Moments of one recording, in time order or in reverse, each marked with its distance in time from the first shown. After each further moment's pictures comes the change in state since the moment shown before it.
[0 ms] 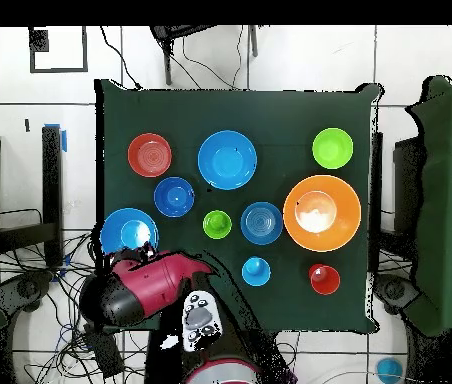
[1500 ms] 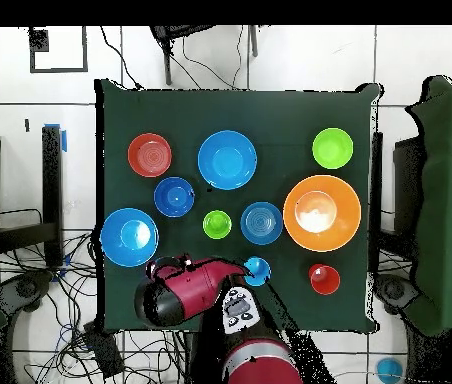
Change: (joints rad) arm -0.072 0.127 -0.101 -0.003 -0.118 -0.054 0.010
